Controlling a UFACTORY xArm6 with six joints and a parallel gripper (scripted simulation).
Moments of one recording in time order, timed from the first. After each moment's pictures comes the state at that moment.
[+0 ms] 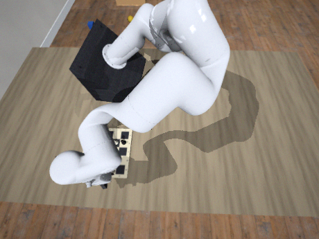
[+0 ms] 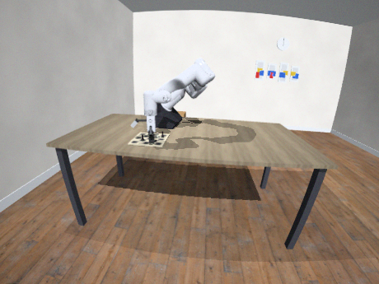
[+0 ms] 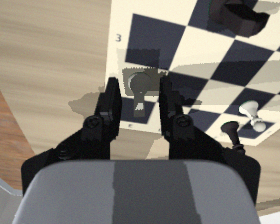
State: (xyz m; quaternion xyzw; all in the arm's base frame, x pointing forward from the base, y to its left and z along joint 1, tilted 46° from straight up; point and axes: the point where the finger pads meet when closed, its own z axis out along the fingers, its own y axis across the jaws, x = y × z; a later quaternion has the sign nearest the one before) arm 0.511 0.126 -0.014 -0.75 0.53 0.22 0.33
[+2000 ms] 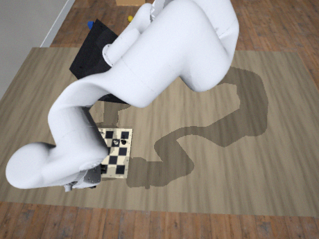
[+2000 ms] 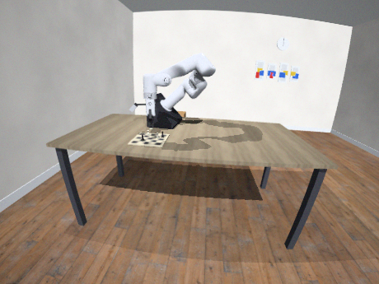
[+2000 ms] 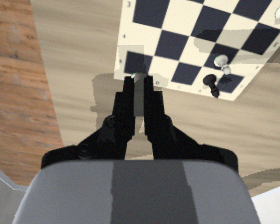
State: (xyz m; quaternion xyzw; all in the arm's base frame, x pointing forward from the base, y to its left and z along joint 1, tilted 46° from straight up) arm 0.510 0.057 0.051 -0.75 0.53 0.22 0.33
